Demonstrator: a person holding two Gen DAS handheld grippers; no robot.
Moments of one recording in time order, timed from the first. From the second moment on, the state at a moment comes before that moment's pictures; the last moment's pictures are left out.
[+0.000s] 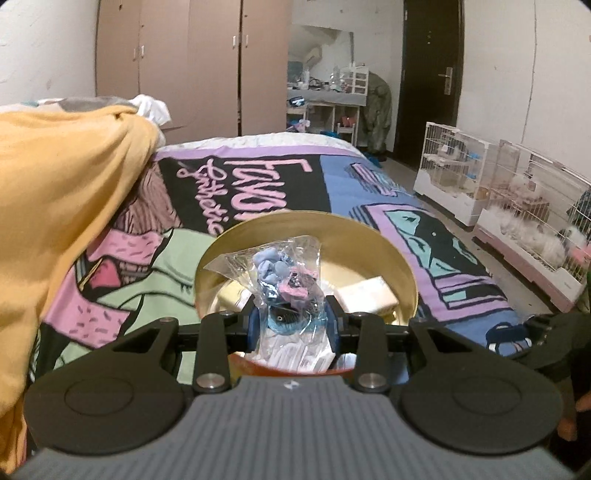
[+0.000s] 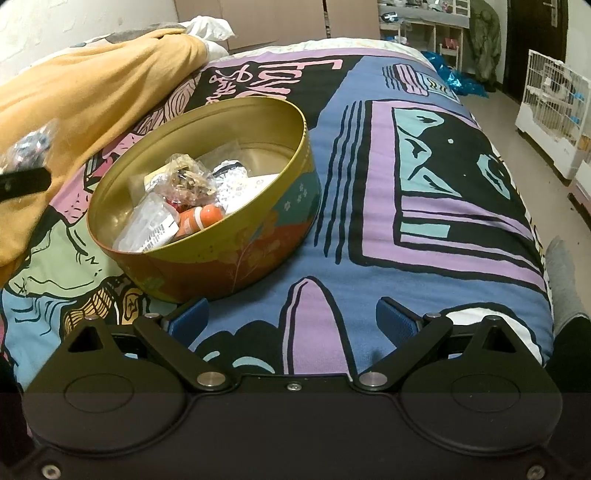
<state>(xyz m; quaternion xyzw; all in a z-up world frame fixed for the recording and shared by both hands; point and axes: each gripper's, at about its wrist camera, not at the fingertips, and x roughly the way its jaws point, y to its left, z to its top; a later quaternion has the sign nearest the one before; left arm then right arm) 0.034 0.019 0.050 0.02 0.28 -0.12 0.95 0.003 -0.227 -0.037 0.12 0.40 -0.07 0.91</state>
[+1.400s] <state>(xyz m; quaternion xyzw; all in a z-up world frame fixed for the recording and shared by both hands) 0.070 0.042 -0.005 -0.01 0.34 -0.05 0.94 0.008 -0.223 -0.044 0.11 0.41 -0.07 0.90</state>
